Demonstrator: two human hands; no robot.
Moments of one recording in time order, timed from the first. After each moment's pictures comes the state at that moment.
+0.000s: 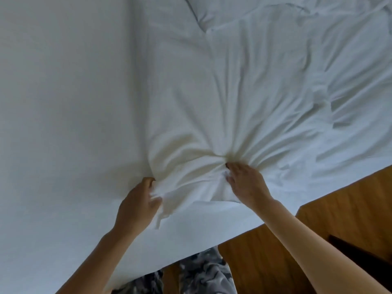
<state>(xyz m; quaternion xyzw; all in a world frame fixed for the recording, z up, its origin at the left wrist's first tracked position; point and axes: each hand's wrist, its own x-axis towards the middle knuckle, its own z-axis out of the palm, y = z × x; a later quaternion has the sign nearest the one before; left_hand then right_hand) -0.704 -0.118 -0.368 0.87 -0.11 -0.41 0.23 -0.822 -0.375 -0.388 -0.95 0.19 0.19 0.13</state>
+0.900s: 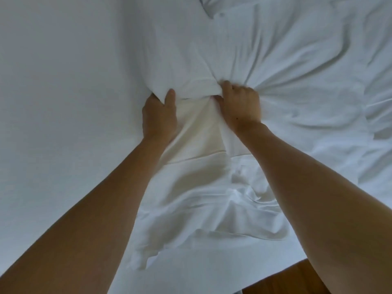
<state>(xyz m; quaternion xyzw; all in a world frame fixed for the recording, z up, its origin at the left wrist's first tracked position) -0.556 -0.286 -0.437 0.86 0.05 -0.16 0.48 -0.623 -0.452 -0.445 -0.98 0.16 -0.08 -0.03</state>
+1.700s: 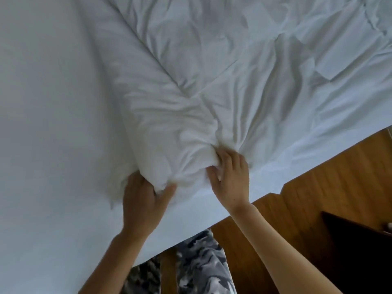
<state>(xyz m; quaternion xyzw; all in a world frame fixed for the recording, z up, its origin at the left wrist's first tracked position) -0.754 -0.157 -0.369 0.90 -0.24 -0.19 0.31 -0.861 -0.340 -0.392 -0.94 0.28 -0.13 0.15</state>
